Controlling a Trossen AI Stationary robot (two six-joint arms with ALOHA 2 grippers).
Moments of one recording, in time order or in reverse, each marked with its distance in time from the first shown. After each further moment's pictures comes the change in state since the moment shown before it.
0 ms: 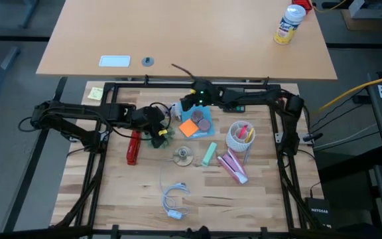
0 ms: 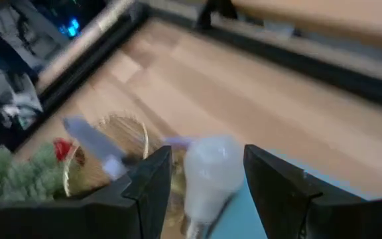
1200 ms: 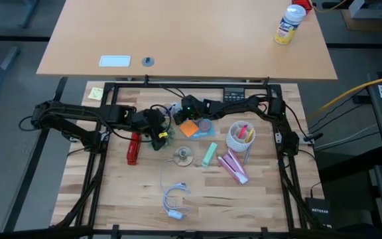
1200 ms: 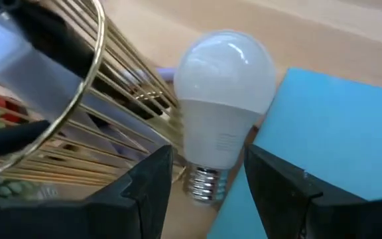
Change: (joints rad) left arm -0.027 0.000 0.000 0.008 0.001 -0.035; right arm 0.104 0.205 0.094 -0.064 0.125 0.105
